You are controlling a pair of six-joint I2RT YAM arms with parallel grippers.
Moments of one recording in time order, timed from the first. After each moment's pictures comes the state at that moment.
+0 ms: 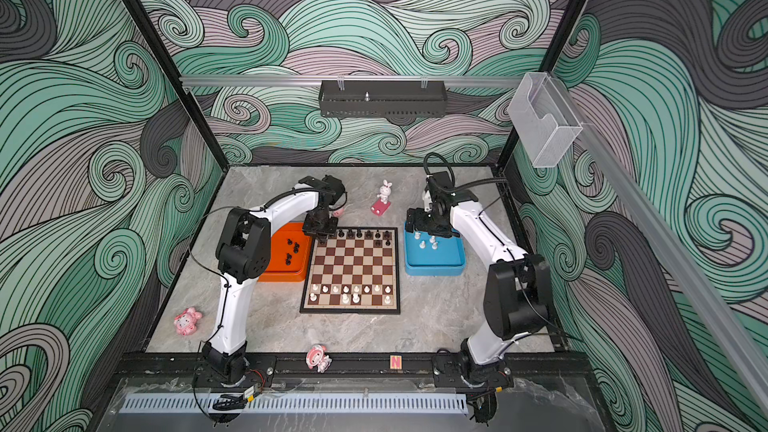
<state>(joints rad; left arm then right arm) -0.47 2.22 1.82 -1.23 -0.10 -0.37 0.24 1.62 1.29 -0.86 -0.18 0.26</state>
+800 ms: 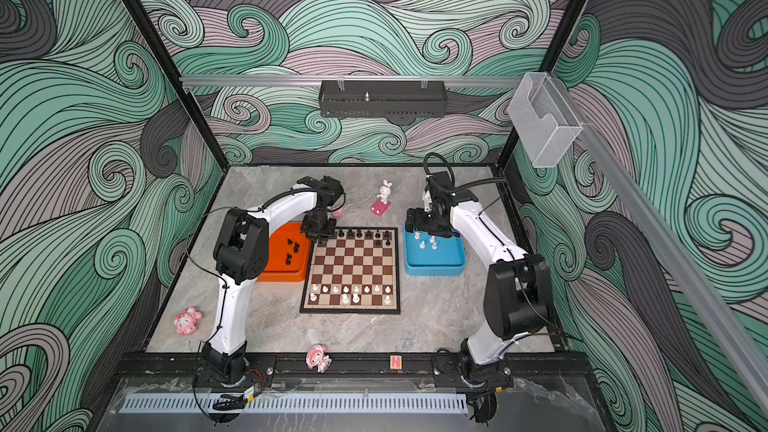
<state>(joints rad) -0.47 2.20 1.80 -1.25 -0.09 -0.37 0.24 1.62 1.29 -0.86 -0.19 0.26</state>
